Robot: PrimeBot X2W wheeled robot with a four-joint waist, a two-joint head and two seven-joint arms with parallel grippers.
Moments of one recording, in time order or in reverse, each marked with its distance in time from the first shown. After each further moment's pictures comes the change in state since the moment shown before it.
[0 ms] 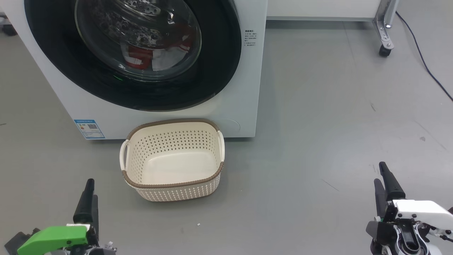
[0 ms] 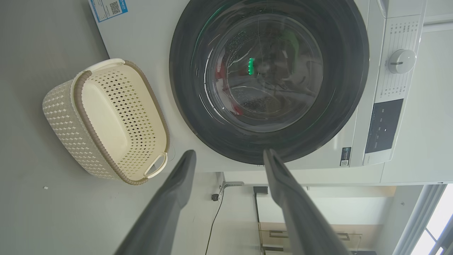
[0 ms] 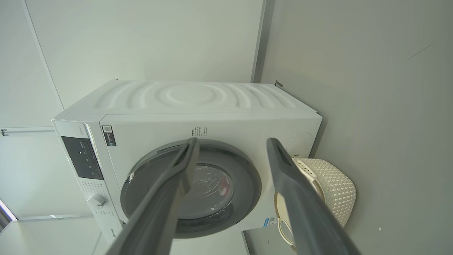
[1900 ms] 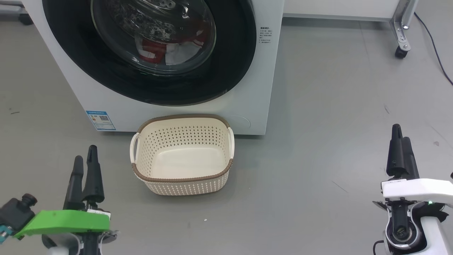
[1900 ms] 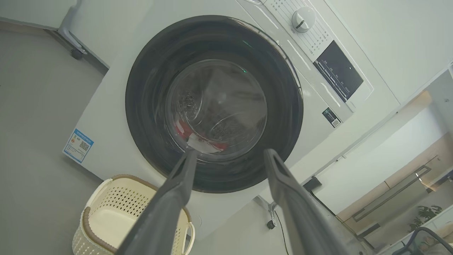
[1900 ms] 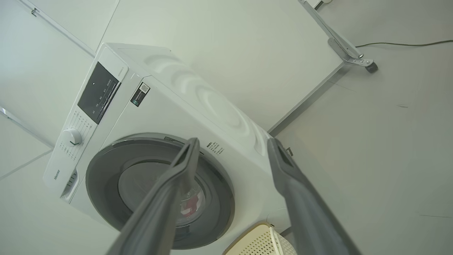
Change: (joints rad) left arm 0.000 0.073 -0.109 -0.231 0.522 0.000 -0.198; right arm -0.025 -0.018 0.052 -0.189 -0.567 0.000 -0.199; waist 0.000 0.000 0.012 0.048
